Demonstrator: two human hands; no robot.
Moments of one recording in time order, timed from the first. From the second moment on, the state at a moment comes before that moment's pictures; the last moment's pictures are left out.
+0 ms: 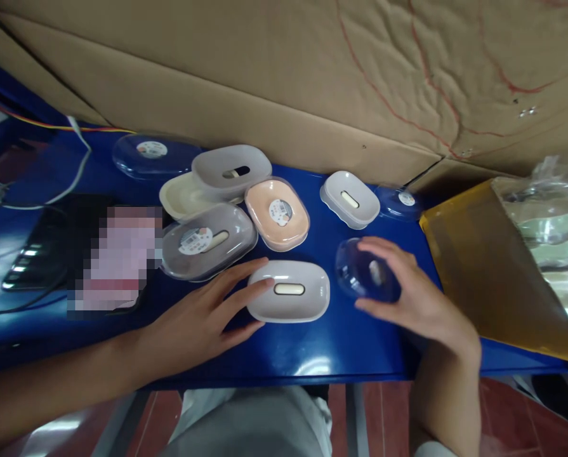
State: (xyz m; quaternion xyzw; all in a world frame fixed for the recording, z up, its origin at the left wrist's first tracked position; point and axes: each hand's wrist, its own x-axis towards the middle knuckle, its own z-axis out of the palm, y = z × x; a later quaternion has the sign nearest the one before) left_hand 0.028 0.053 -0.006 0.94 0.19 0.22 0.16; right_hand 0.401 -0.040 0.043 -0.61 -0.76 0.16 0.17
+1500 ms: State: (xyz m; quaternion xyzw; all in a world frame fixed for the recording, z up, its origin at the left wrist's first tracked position) left_hand 0.012 0.075 0.030 0.94 0.22 0.26 0.05; right_hand 0.298 -0.013 0.003 -0.39 -0.89 -0.14 0.19
